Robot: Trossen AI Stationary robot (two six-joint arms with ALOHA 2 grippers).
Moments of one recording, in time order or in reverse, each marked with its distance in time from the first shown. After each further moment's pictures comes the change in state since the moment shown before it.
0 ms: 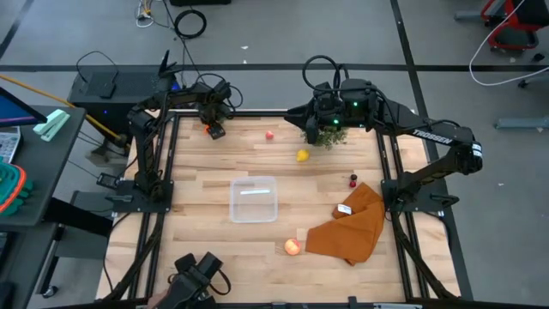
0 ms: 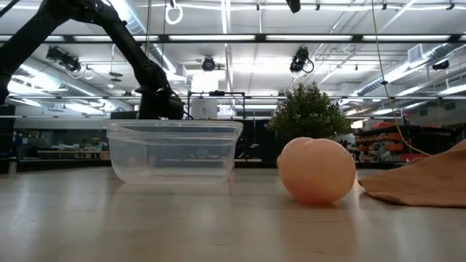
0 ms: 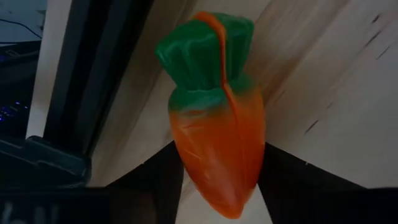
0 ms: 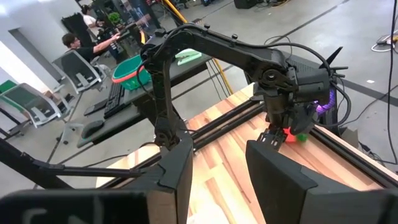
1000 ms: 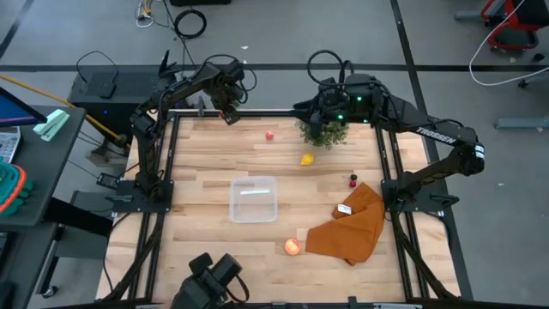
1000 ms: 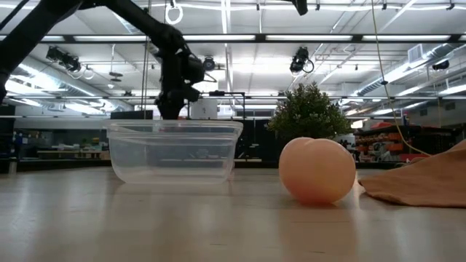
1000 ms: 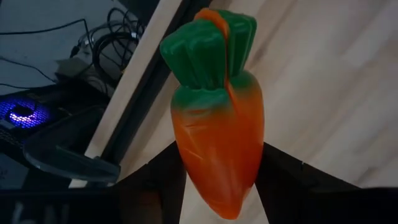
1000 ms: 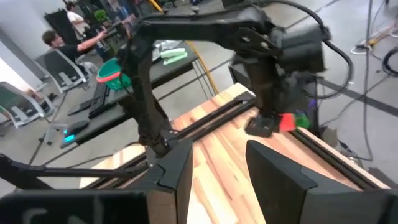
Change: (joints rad) left arm -0.140 -0.032 0.416 -0.321 0.111 -0.152; right arm -0.057 -0.032 -0.001 -0.053 -0.001 -0.044
